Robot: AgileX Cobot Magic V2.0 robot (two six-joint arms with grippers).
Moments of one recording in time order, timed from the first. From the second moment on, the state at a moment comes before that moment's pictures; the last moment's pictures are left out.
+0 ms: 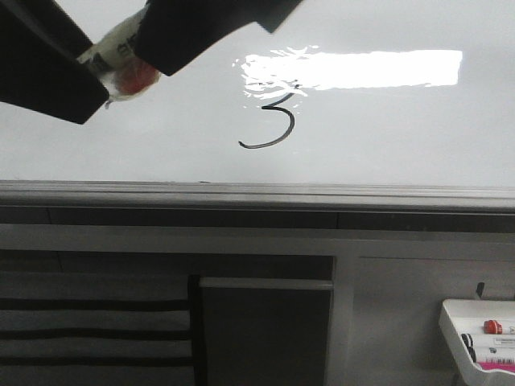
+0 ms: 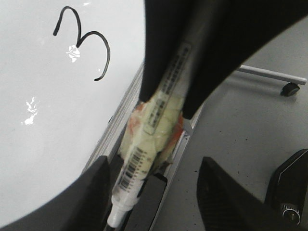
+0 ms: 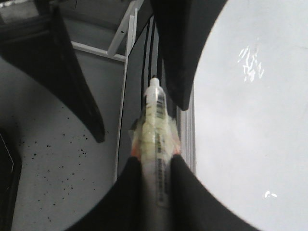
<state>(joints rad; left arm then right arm) -0.67 1.03 -0.79 -0.37 0.58 0.83 0.83 1.38 -1.14 0.31 0.57 -1.07</state>
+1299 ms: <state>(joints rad) -0.67 1.03 -0.79 -0.34 0.56 0.85 0.83 1.34 -1.14 0.36 0.59 -1.08</state>
